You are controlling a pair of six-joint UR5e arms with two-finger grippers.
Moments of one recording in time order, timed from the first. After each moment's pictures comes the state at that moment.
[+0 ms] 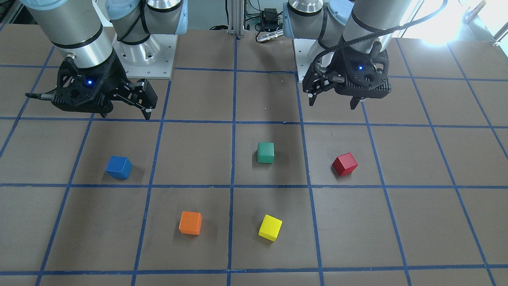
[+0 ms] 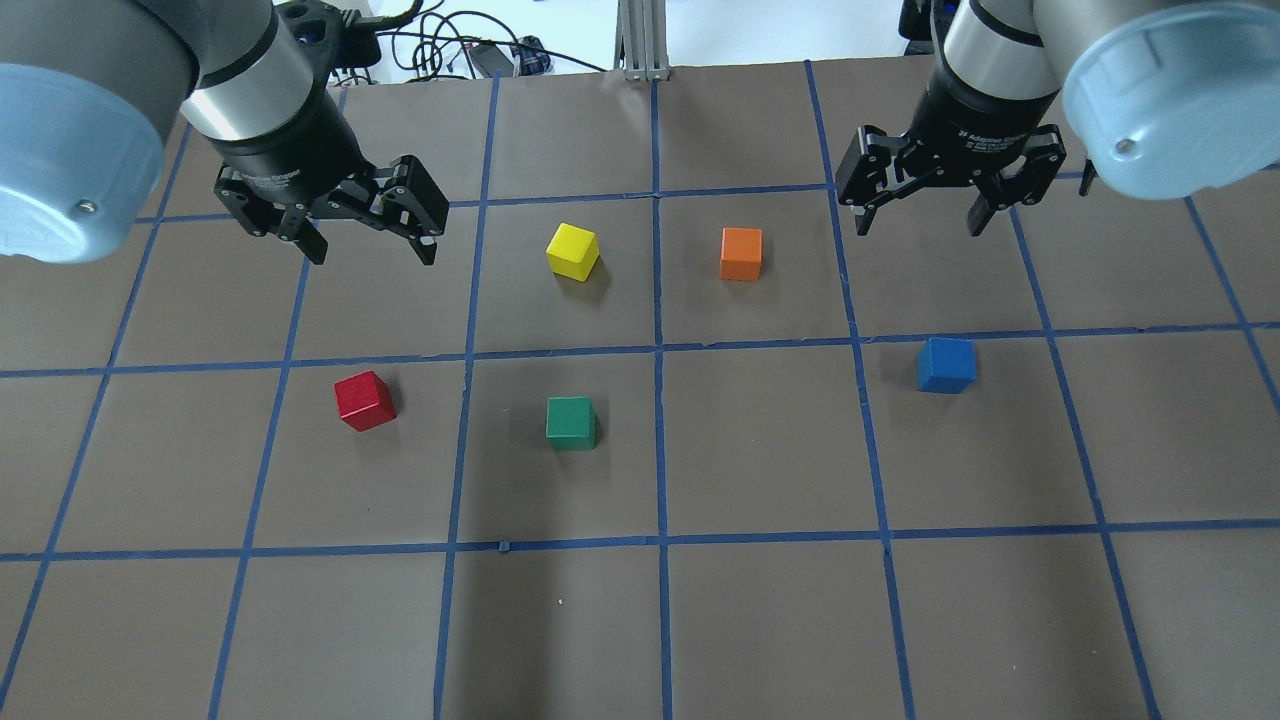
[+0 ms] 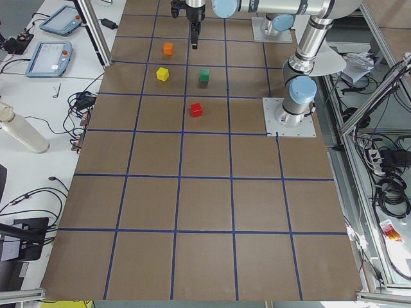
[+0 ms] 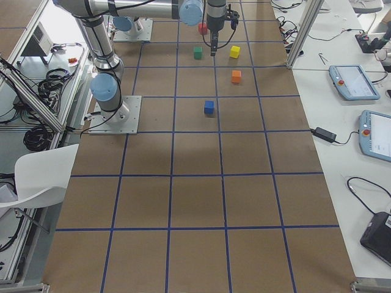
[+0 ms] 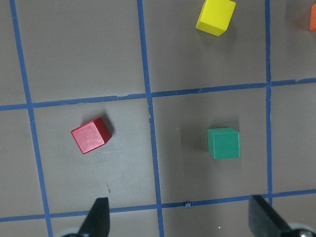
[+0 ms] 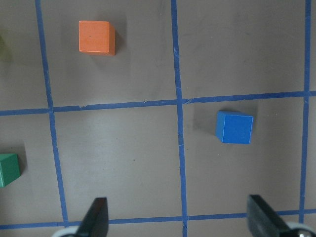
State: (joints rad) left arm -1.61 -1.57 -1.59 -1.55 1.55 0.03; right arm 1.59 -1.52 1.58 -1.64 -1.55 0.08
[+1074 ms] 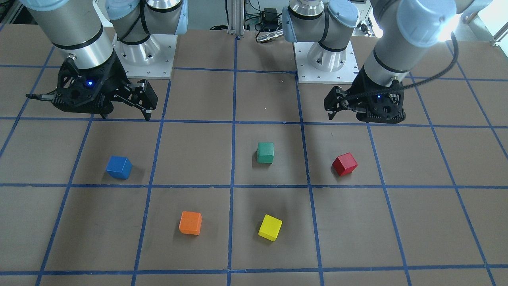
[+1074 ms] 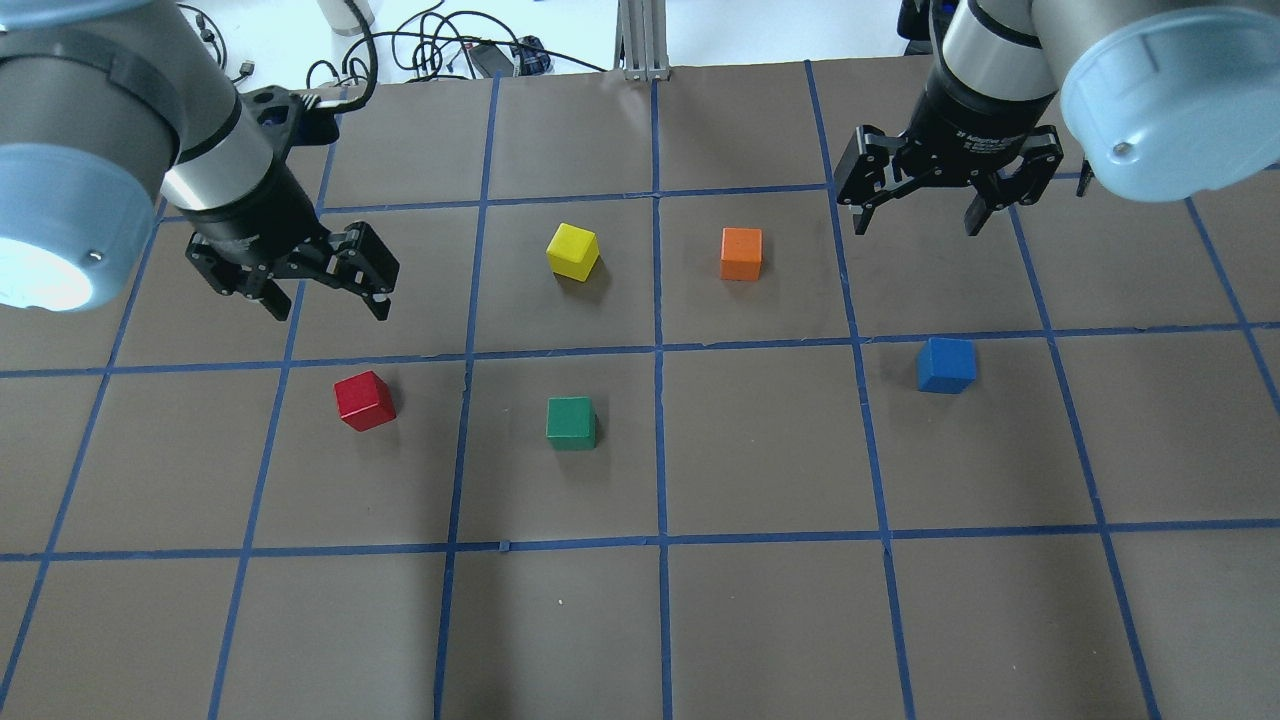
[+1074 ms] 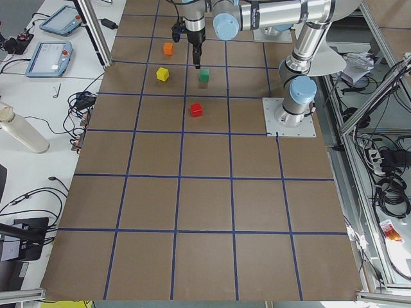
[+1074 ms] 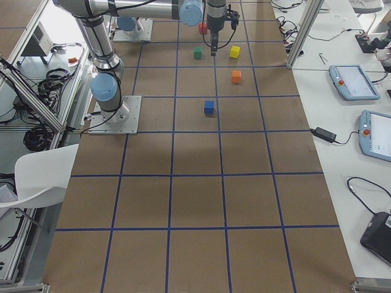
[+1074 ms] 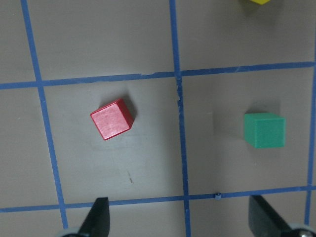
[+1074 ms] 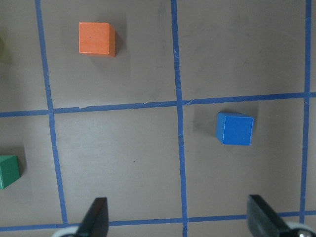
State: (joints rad) left arm -1.45 -1.57 -1.79 -1.44 1.57 0.17; right arm 1.59 -1.52 1.59 -1.65 -1.55 0.08
